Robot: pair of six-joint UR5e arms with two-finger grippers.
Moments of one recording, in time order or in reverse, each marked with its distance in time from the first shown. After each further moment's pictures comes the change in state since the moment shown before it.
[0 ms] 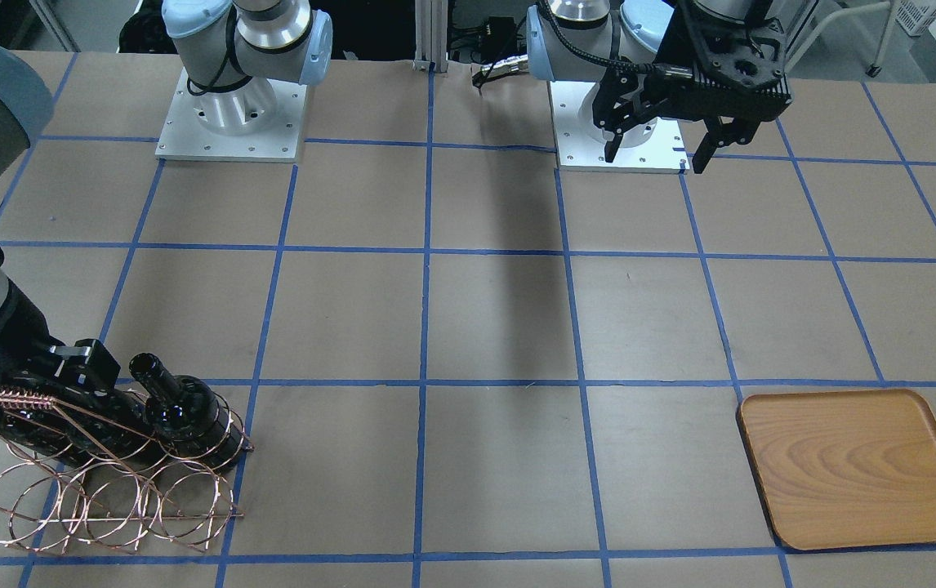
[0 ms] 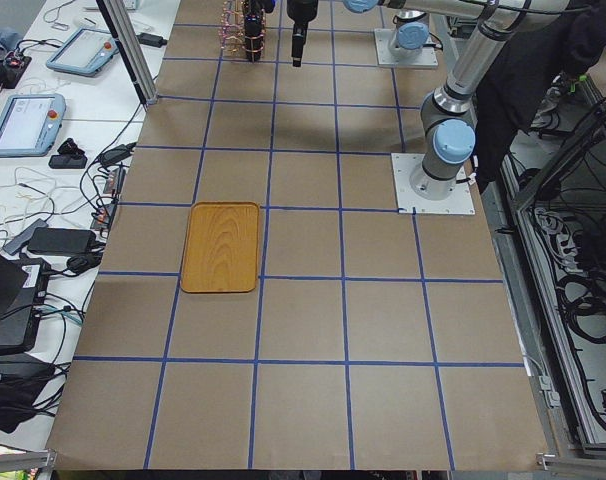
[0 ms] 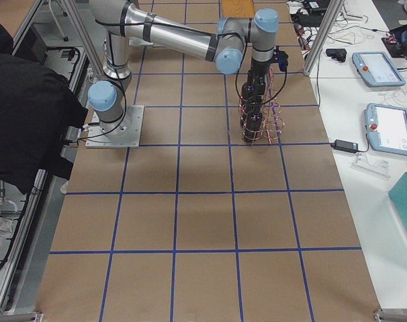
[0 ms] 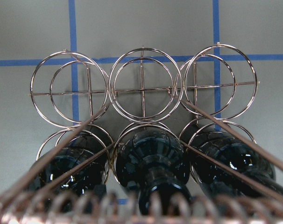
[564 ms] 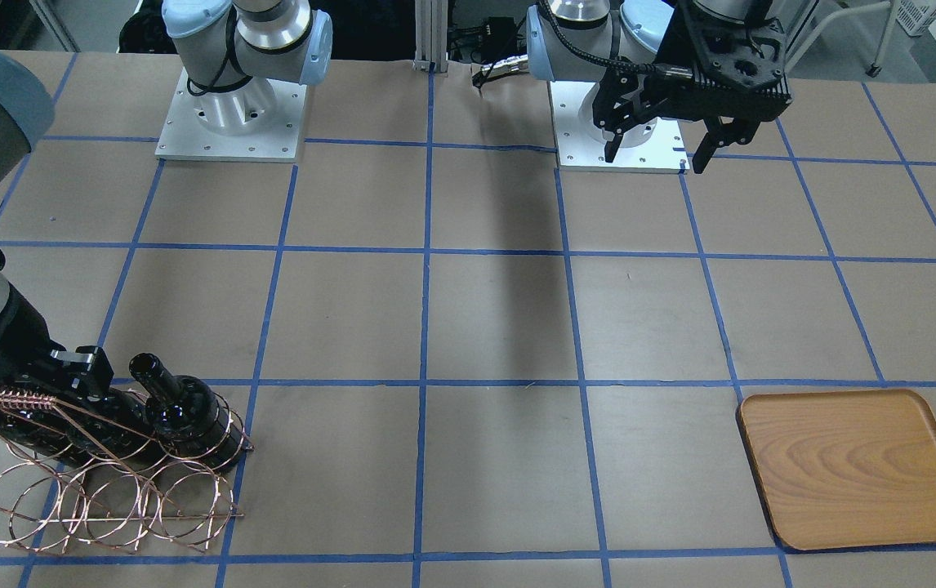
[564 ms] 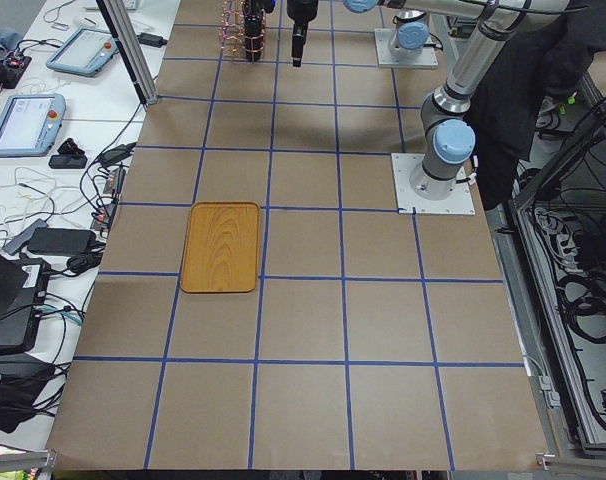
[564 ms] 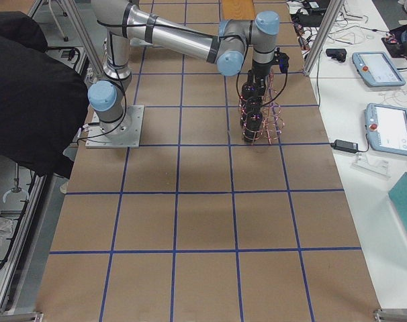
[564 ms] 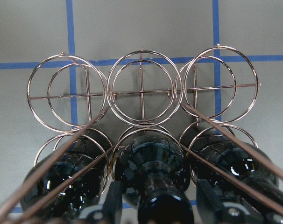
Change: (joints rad) left arm 0.000 0.001 0.000 0.000 0.000 -0.001; right arm 0.000 0.006 -0.001 -0.010 -0.002 0.006
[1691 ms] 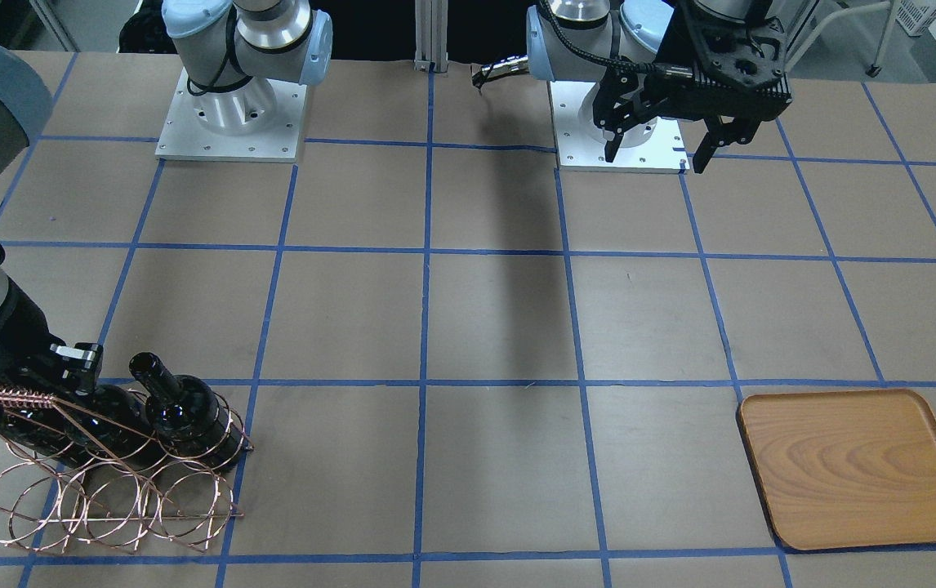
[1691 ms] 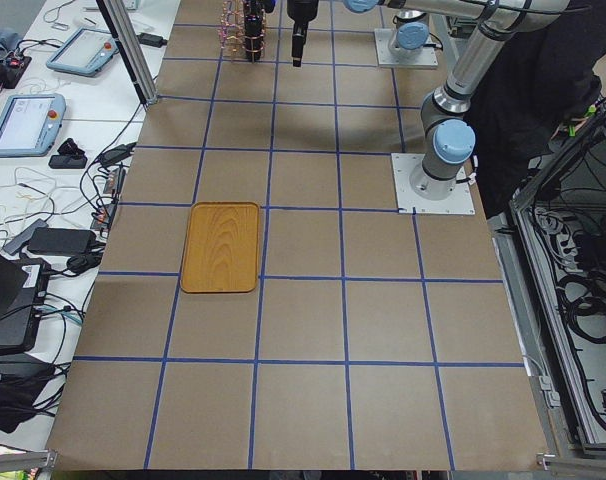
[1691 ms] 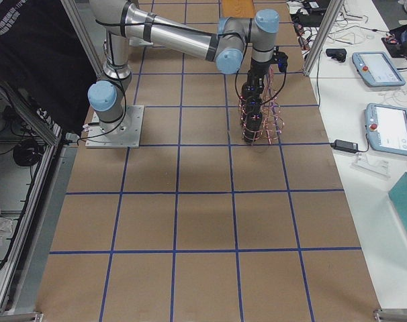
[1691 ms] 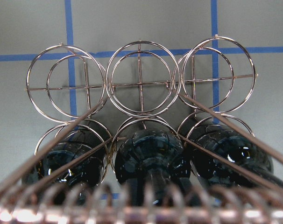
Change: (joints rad) left arm 0.000 0.000 0.000 -0.001 0.000 0.002; right arm 0.000 -0.019 -0.009 0.052 -0.007 0.000
